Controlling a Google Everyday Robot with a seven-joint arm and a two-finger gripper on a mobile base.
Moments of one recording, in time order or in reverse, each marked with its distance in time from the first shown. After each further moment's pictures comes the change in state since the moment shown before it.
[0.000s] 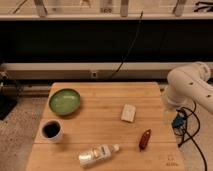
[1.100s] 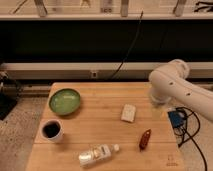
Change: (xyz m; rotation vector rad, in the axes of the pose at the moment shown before) arm -0.069 -0.020 0.001 0.055 0.042 -0.113
